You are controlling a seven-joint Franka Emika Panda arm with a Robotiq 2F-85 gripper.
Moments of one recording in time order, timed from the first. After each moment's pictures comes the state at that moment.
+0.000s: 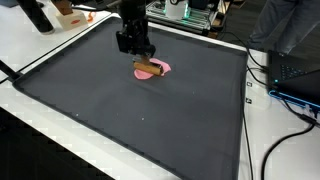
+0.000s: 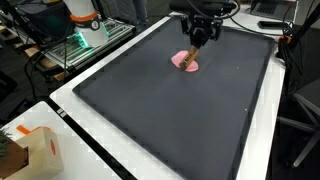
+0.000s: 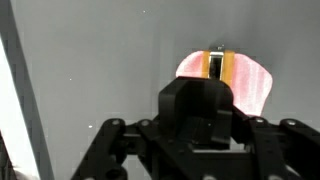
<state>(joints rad) 0.01 0.28 0.12 -2.05 -0.07 2.43 -1.45</state>
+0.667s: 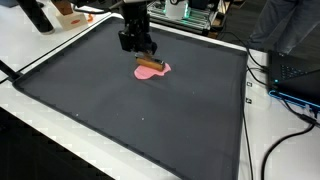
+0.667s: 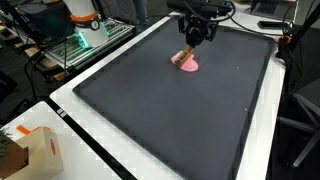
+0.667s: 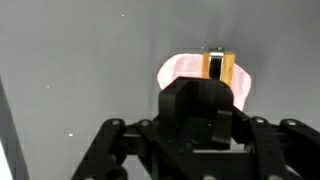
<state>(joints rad) 0.01 0.27 0.12 -2.04 -0.07 2.33 -1.44</state>
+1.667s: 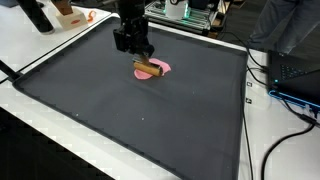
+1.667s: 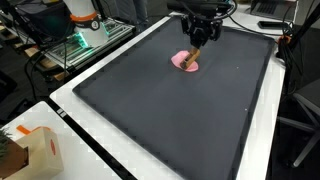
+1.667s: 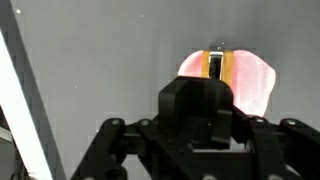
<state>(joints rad) 0.01 0.27 0.12 -2.07 -0.06 2.45 -1.39</state>
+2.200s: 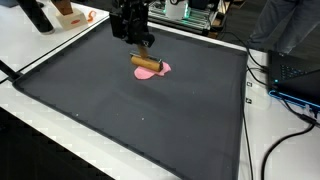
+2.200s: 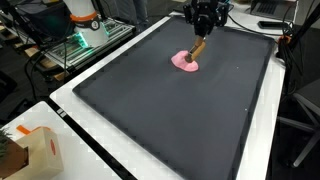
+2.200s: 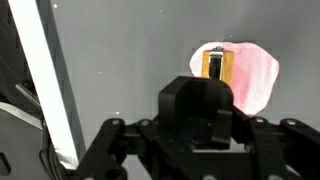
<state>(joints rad) 0.01 0.19 0.13 -2.08 -0.06 2.45 -1.39</state>
